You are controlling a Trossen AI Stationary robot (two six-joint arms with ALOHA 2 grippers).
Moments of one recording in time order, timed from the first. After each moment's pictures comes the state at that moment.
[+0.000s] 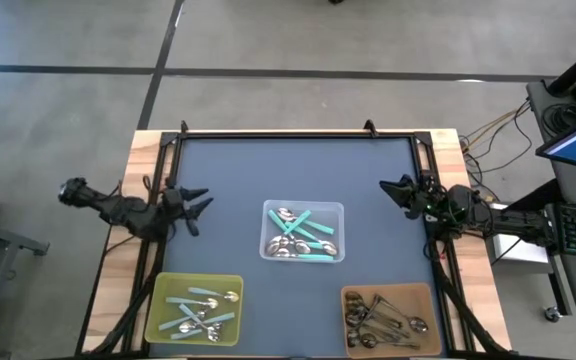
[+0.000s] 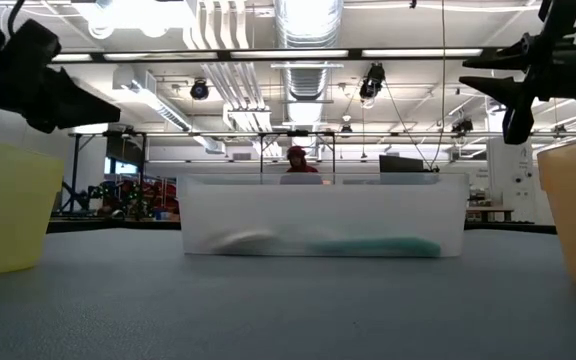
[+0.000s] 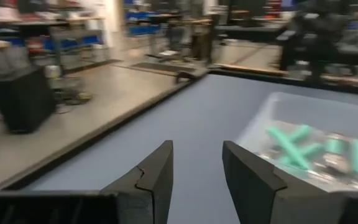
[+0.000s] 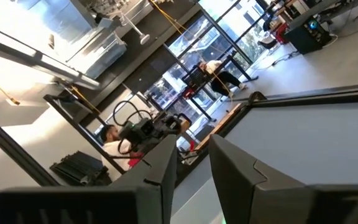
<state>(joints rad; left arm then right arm) -0.39 0.01 0.10 -0.27 -0.92 -0.14 -0.13 0.04 0.02 0.21 0.18 0.73</state>
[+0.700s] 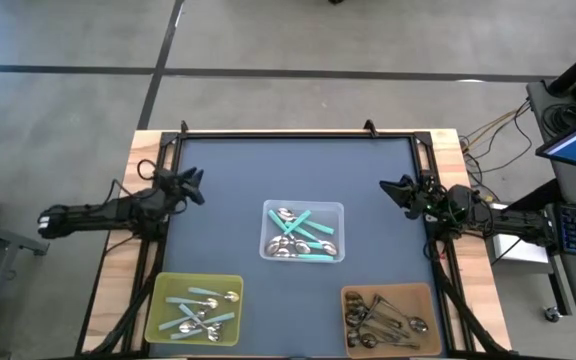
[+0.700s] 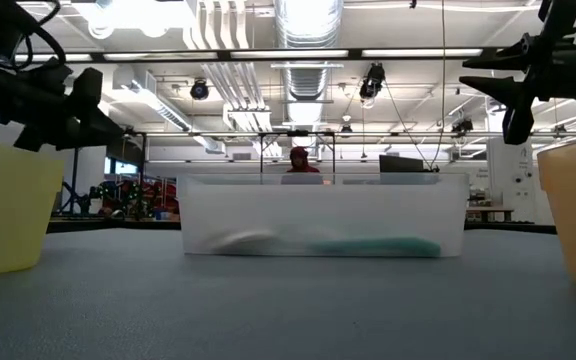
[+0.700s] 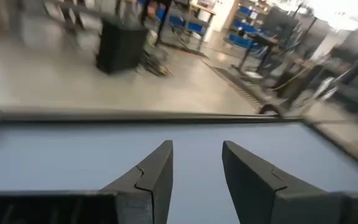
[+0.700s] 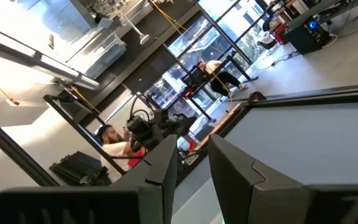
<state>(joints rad) 0.06 0.09 0.10 -0.26 -0.91 -0.56 -0.13 0.04 0.02 0.21 0.18 0.73</state>
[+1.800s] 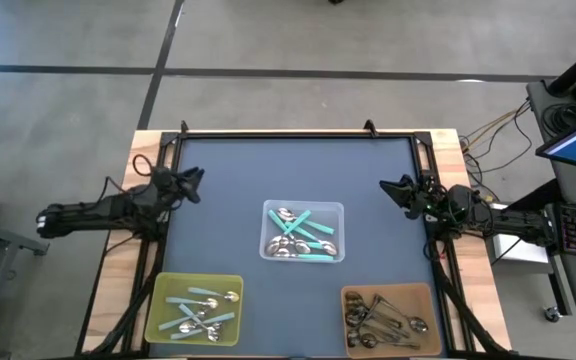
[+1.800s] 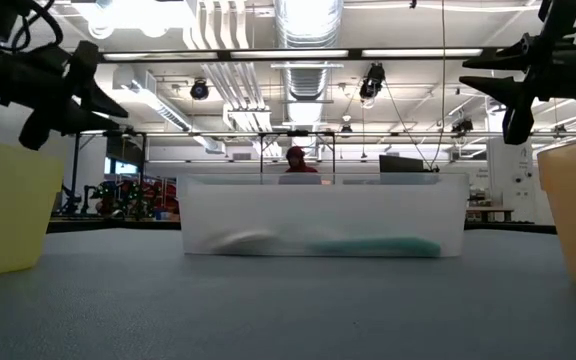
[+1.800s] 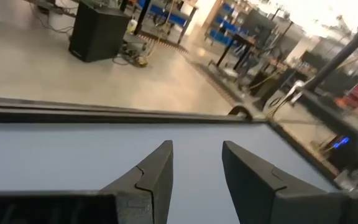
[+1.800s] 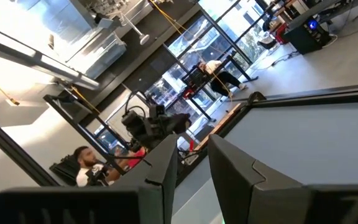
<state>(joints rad) 0.05 0.11 0.18 -0.29 -0.81 -0.66 -0.13 0.04 0.02 0.21 0.18 0.73</state>
